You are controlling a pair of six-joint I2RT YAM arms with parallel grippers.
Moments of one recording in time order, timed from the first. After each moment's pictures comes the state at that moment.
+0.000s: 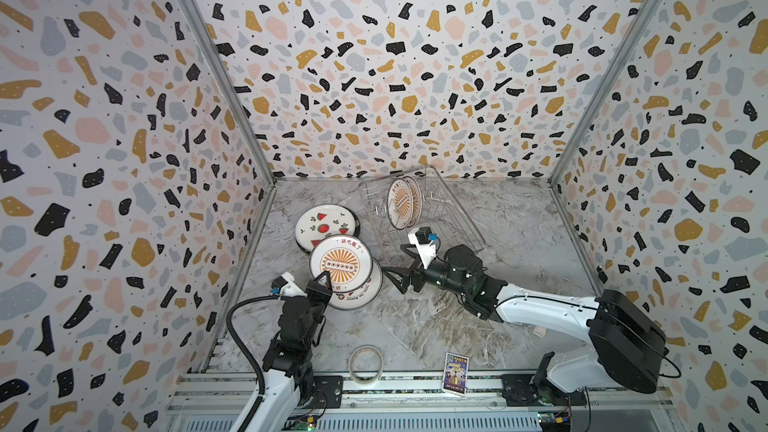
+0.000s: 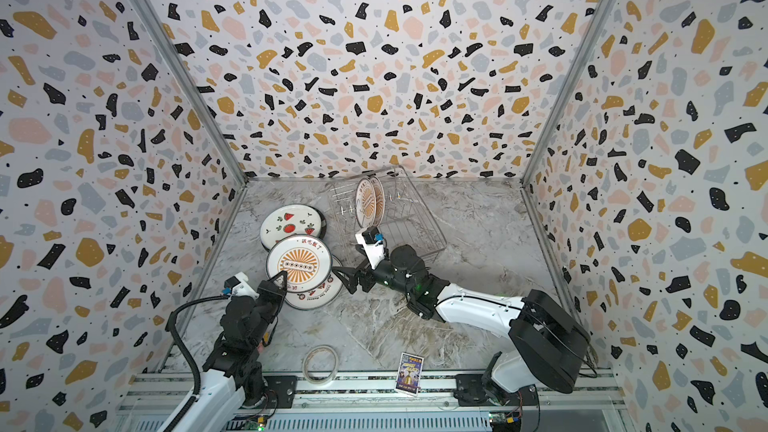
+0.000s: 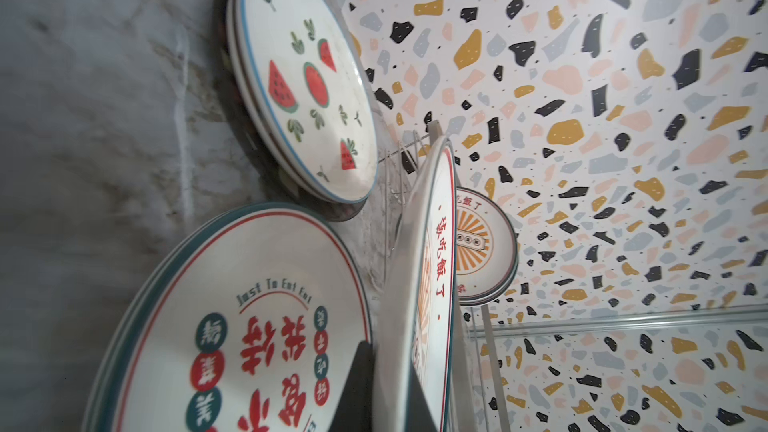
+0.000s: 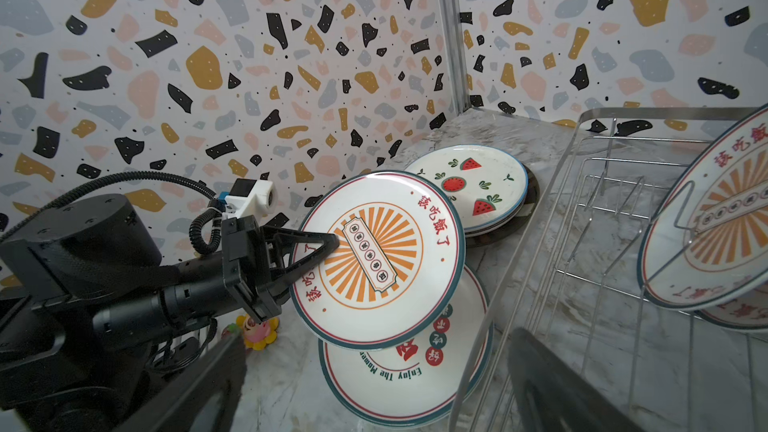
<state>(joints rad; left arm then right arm) -0.19 0.46 0.01 0.19 -0.04 -1.23 0.93 1.44 0.76 0.56 -0.19 0.27</state>
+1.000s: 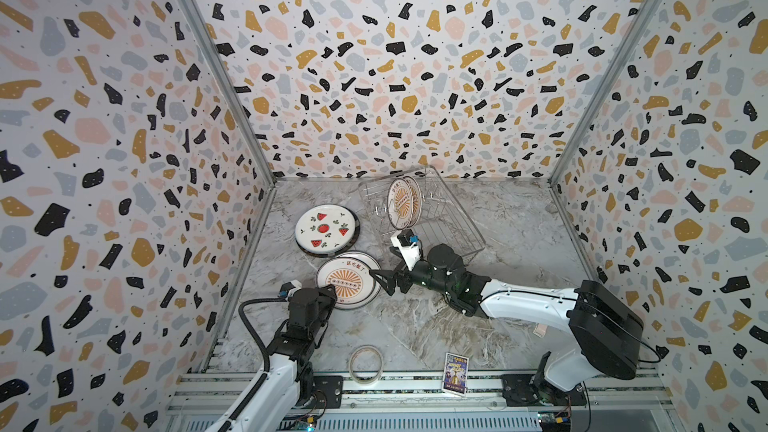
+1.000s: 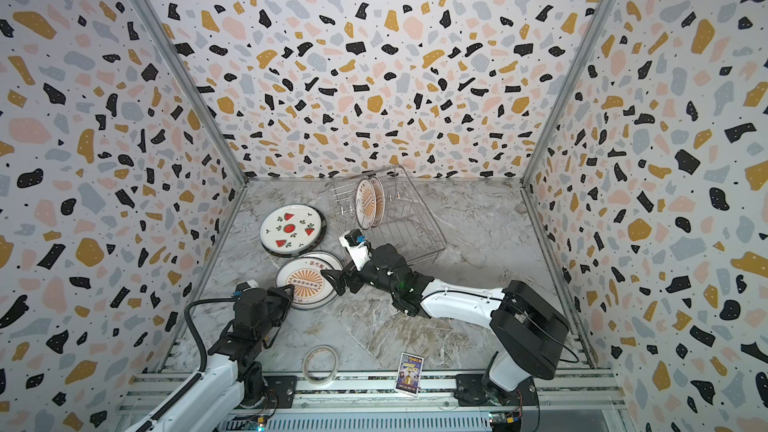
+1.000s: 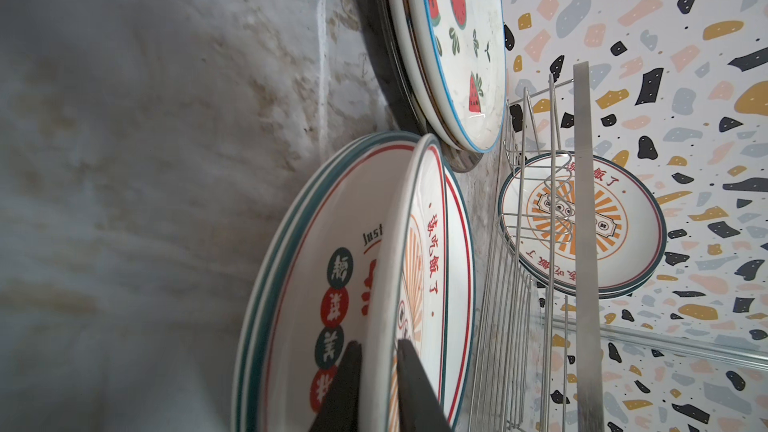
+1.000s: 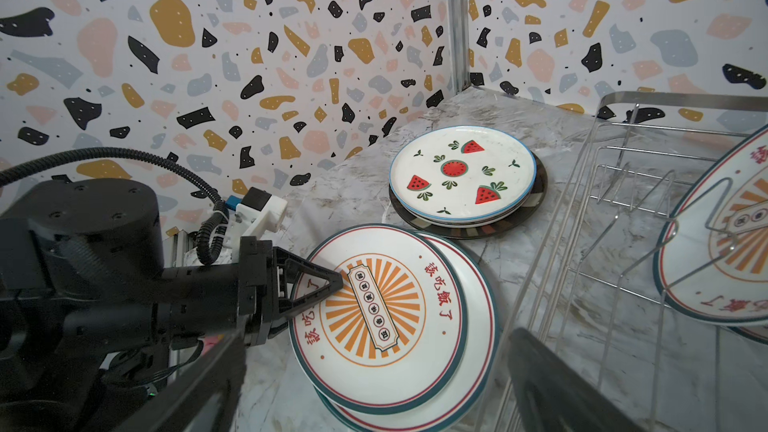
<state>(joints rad) -0.19 0.67 0.06 0.08 0.00 -1.24 1.00 1.55 0.86 0.49 -0.14 0.22</state>
